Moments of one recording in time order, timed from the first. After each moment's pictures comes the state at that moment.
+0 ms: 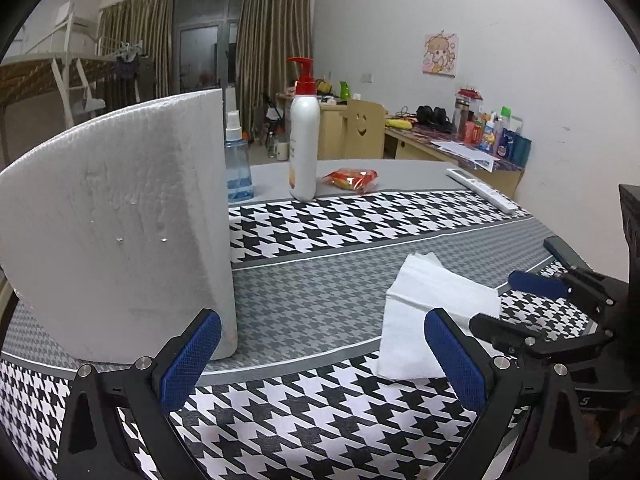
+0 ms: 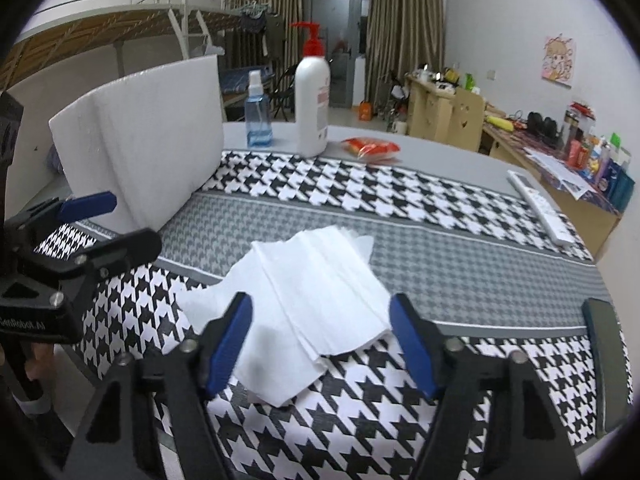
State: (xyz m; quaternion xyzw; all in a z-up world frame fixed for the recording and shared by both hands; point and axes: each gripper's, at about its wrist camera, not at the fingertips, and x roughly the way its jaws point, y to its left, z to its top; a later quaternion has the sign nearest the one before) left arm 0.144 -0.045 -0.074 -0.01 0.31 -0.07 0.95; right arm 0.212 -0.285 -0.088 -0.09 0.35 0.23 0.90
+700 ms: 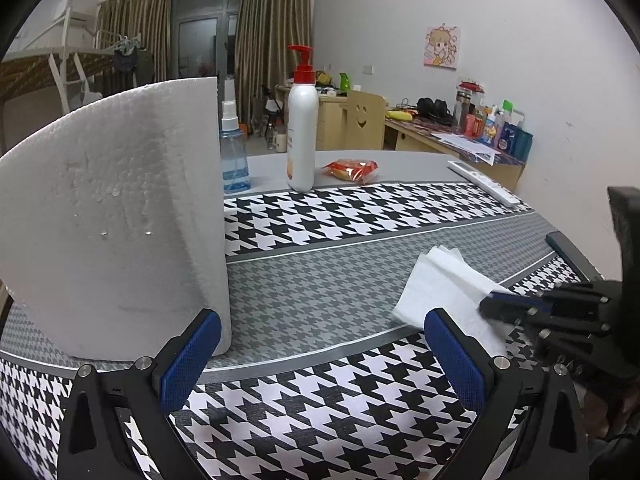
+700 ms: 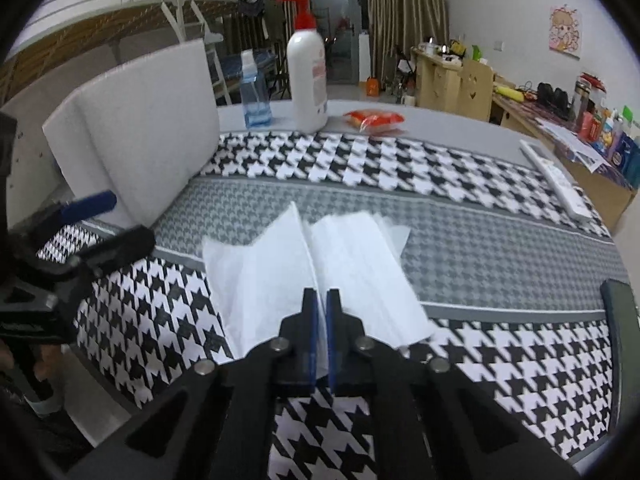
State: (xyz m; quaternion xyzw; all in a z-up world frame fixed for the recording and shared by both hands) left arm 0.148 -0.049 -0.078 -0.01 0.32 -0.07 0.94; right arm 0.223 -0.298 -0.095 -0.06 0.39 0.23 0.89
